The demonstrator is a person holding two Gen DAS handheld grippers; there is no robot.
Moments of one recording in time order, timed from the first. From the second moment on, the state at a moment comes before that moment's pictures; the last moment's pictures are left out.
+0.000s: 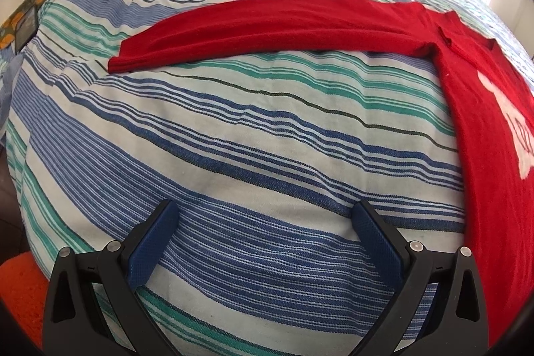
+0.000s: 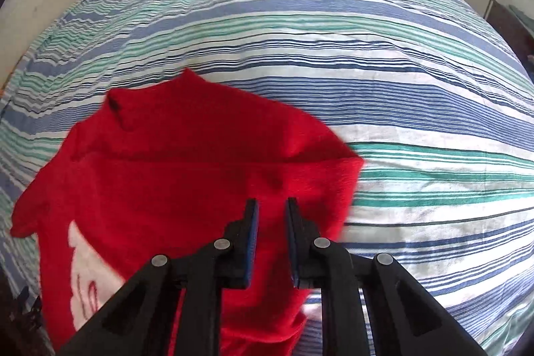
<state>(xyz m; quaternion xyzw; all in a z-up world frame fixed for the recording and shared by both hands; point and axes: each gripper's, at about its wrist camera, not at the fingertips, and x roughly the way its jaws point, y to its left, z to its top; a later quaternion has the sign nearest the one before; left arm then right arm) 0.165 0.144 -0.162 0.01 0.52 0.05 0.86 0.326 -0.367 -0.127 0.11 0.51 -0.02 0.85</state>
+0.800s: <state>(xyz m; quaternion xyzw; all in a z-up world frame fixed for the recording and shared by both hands) 0.155 0.147 -0.162 0.00 0.50 0.06 0.86 0.041 -0.470 -0.167 0.32 0.39 -0.18 0.84</state>
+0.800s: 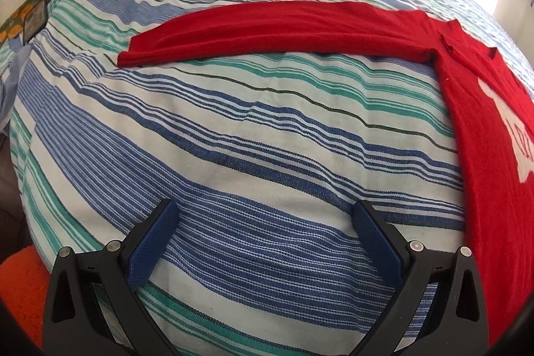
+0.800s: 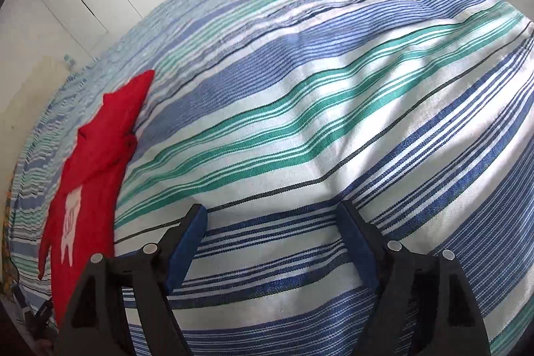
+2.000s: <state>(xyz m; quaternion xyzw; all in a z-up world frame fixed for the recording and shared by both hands) 0.262 0.316 -0.169 -0.41 0.50 0.05 0.76 0.064 -0.444 -0.177 0.23 0.41 -0.18 0.86</state>
